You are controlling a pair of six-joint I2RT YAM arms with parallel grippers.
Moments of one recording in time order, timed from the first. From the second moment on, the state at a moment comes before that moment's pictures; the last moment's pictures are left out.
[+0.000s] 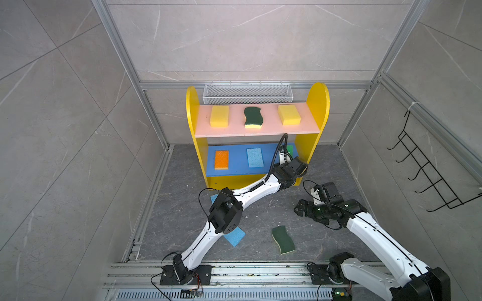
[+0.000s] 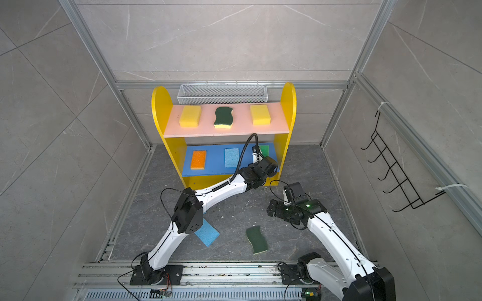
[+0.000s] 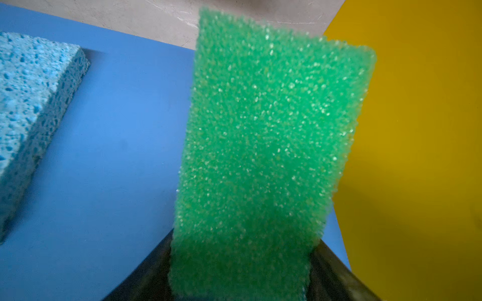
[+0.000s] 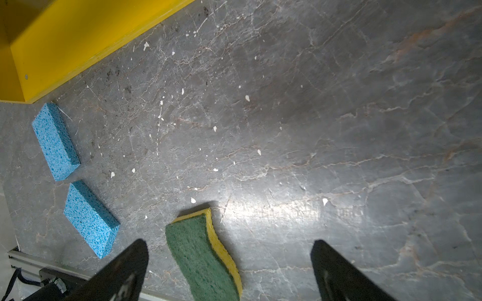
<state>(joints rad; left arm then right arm) -0.99 2.37 2.20 -0.49 -0.63 -0.82 0.31 1.03 0.76 -0.84 -0.18 0.55</state>
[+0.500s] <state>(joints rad) -0.97 2.39 2.24 -0.52 -0.62 -0.87 0.31 1.03 0.76 -0.84 -0.18 0.55</state>
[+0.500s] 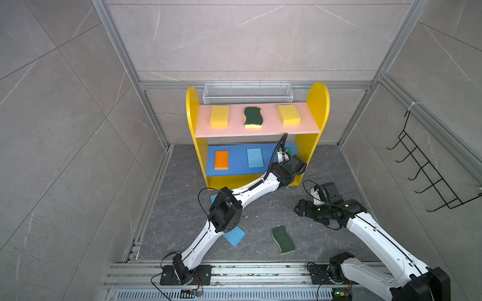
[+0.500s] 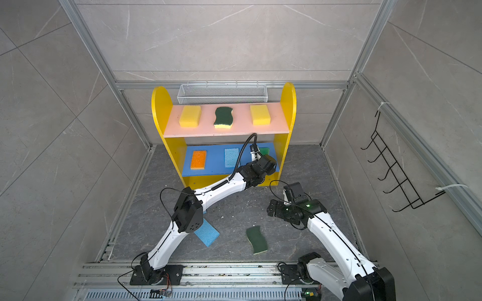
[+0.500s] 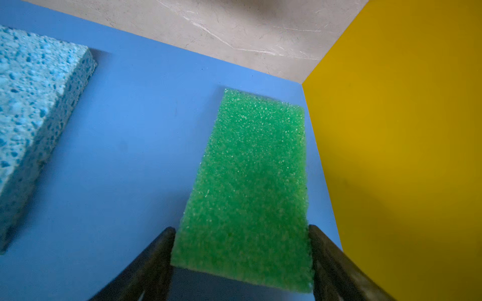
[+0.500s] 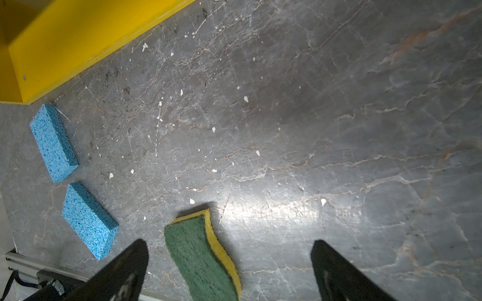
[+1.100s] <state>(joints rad) -0.96 2.35 2.16 -0.45 -0.58 -0.84 0.31 1.03 0.76 -0.84 -0.15 0.55</state>
